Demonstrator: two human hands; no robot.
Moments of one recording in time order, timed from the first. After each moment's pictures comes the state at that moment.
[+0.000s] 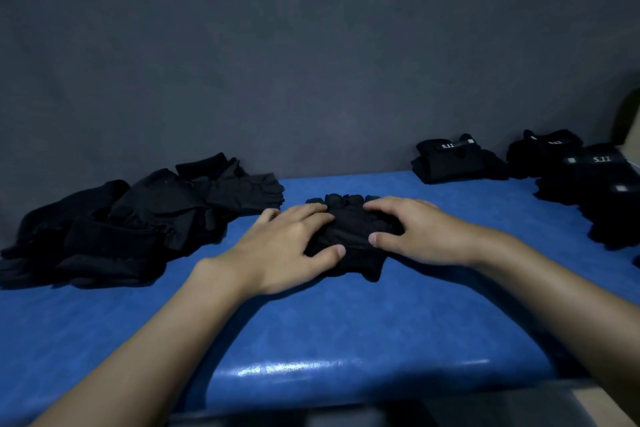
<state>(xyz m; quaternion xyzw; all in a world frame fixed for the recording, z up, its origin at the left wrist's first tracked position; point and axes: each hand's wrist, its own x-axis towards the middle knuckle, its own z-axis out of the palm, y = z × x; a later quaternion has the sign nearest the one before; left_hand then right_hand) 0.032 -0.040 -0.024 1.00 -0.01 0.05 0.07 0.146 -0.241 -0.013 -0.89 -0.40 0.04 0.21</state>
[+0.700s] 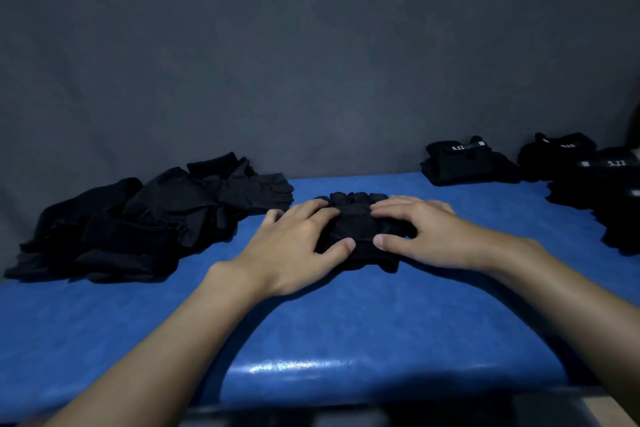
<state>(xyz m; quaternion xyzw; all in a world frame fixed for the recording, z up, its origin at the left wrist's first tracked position) 0.025 -0.046 -0.023 0.99 0.03 0.08 0.08 0.156 -0.241 -0.026 -0.88 -0.43 0.01 0.21</state>
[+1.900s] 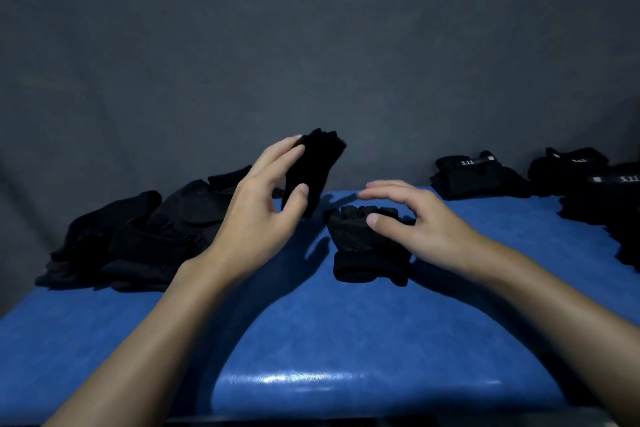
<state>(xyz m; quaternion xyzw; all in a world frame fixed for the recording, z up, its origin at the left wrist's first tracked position) 0.007 -0.019 0.020 0.87 -0.02 0.38 0.31 0.124 -0.227 0.008 -0.77 -0.45 0.02 0.45</state>
